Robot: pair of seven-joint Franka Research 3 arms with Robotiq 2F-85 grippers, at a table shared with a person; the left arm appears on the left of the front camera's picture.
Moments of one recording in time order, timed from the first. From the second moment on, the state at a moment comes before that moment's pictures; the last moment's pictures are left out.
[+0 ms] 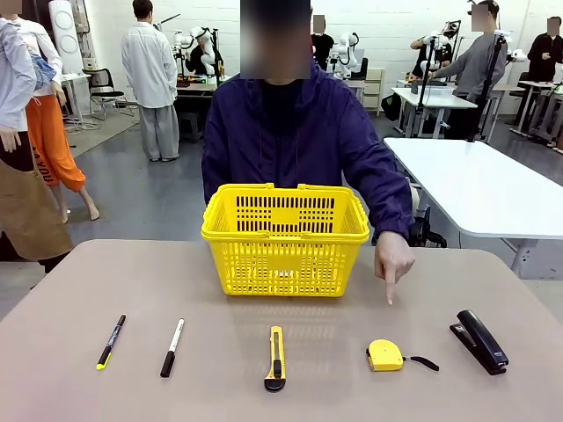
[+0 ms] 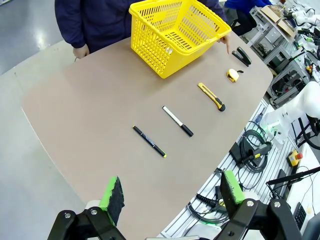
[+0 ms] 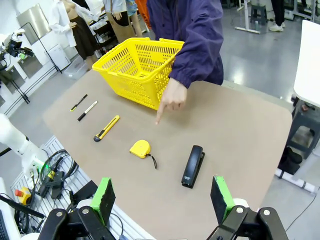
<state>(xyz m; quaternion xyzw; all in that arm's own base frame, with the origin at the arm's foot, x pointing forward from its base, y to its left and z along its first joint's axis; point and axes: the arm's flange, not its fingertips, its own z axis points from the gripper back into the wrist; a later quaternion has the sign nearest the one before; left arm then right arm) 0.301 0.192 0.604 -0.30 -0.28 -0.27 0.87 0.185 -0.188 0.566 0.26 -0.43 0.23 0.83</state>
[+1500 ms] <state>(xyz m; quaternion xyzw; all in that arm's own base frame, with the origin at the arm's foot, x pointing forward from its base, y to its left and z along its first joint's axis) 0.302 0.193 0.604 -0.30 -0.28 -0.27 0.87 0.314 0.174 0.467 0.02 -0.11 0.13 0.99</state>
